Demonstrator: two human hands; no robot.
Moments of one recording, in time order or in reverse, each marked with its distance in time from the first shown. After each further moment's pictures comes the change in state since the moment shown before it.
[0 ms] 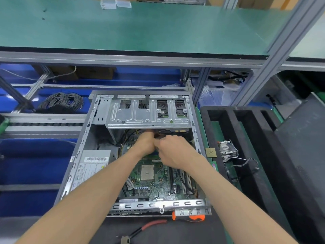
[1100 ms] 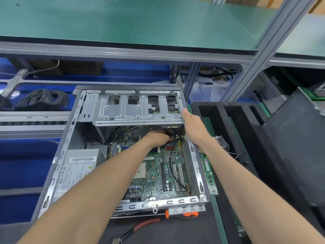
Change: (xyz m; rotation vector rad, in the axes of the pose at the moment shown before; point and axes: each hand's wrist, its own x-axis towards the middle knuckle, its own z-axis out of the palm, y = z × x) left_hand 0.038 0.045 0.037 0.192 -0.333 -0.007; right_hand -0.002 0.078 0.003 0.886 0.366 0.747
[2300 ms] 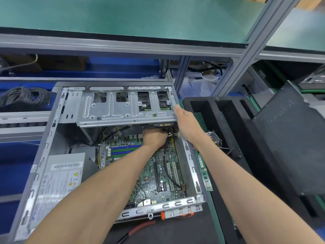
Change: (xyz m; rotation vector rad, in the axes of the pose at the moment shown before) left_hand 0.018 0.006 0.037 -0.132 0.397 0.031; right_hand 0.002 0.003 0.001 0.055 -0.038 -0.006
